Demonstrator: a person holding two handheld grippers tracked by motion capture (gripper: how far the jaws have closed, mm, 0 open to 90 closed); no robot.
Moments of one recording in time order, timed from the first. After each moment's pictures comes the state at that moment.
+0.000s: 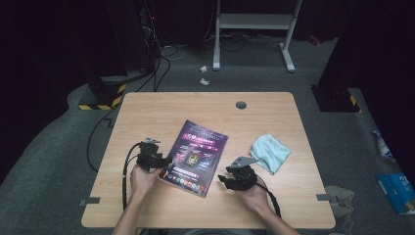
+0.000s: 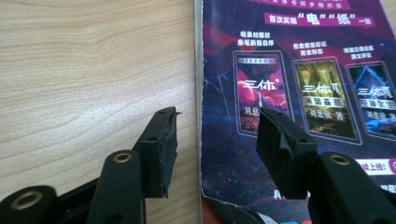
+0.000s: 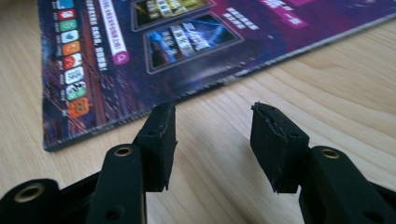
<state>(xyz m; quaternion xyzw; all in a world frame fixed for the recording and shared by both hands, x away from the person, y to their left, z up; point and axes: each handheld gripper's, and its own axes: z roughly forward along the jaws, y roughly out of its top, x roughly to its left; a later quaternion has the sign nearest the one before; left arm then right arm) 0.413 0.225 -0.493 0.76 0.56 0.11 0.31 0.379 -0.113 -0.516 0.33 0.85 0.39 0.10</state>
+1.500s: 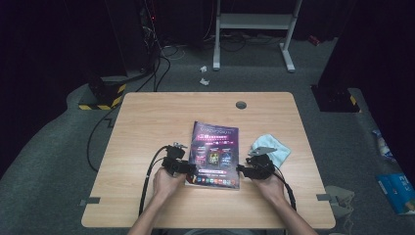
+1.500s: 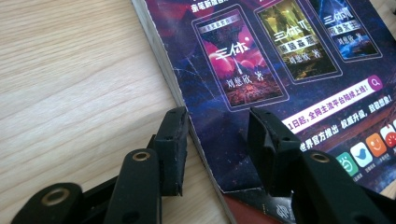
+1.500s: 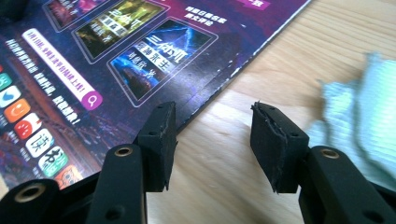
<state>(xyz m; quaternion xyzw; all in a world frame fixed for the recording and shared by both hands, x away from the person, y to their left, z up) 0.411 0.145 -0.500 0.80 0.52 0.05 0.30 0.416 -0.174 -0.515 0.40 0.84 0.34 0.13</state>
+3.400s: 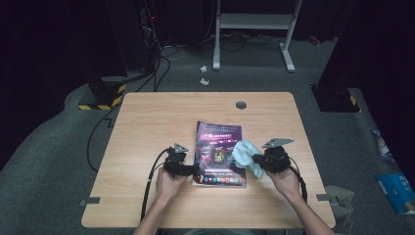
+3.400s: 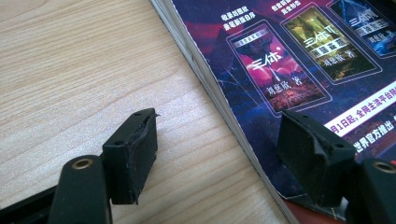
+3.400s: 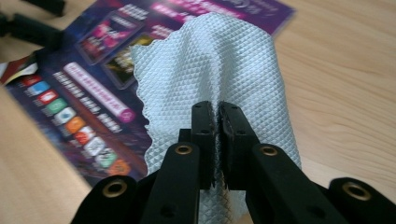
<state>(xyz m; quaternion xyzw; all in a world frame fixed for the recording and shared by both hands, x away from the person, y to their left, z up) 0.406 0.143 -0.514 0.79 0.49 0.14 0.34 0.409 -0.199 -0.460 0.39 0.85 0.34 0.12</state>
